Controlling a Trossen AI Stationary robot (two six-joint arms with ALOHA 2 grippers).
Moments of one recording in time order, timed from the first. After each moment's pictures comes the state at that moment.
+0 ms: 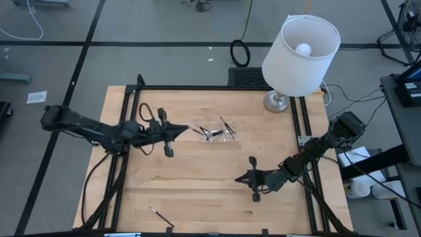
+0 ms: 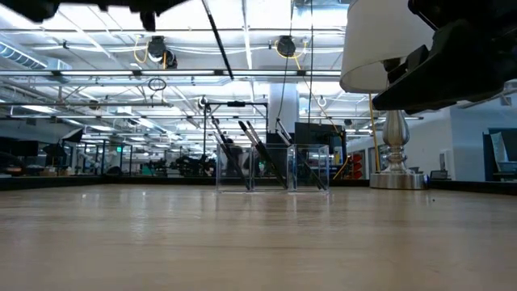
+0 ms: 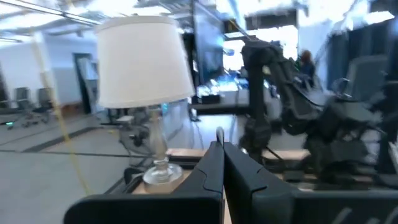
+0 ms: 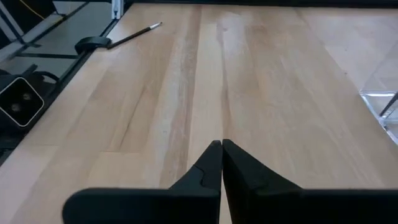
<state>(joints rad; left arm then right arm) -0.18 0.99 0.51 0.66 -0.38 0.15 0.62 1.53 0.52 0.53 0.50 0.29</state>
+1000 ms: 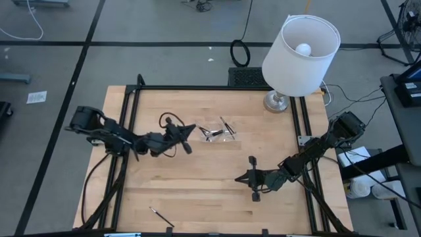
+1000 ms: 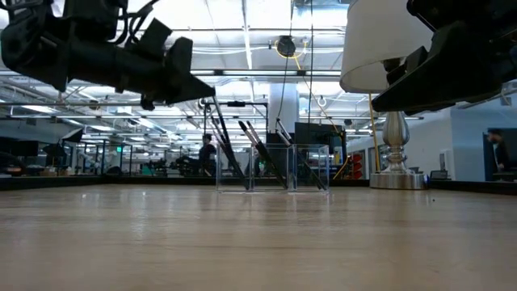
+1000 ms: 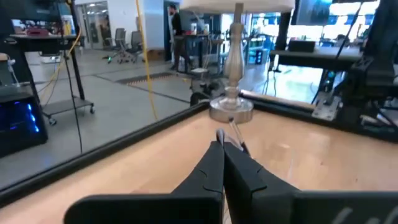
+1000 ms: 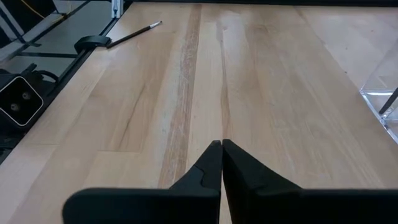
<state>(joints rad) -0.14 1.54 0.37 1.18 -0.74 -0.06 0.61 1.53 0.52 0.53 0.50 0.29</state>
